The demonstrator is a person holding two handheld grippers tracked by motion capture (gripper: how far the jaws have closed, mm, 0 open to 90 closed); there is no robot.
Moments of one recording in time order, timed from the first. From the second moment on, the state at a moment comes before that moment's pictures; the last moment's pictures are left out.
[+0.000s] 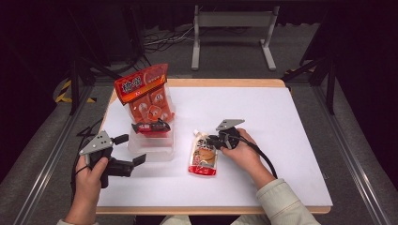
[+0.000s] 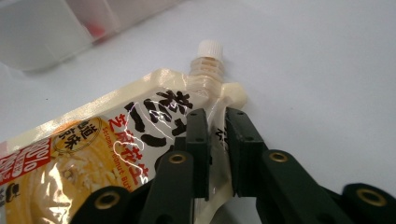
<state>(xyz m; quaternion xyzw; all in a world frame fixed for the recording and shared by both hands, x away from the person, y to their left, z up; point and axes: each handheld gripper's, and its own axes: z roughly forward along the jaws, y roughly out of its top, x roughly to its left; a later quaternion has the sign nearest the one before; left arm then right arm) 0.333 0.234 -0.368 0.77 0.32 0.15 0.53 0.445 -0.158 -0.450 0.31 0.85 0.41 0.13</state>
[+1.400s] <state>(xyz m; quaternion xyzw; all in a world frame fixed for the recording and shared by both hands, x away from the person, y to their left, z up) 0.335 0.210 -0.365 0.77 0.28 0.16 0.56 0.410 -0.166 -0.371 0.25 0.81 0.52 0.11</state>
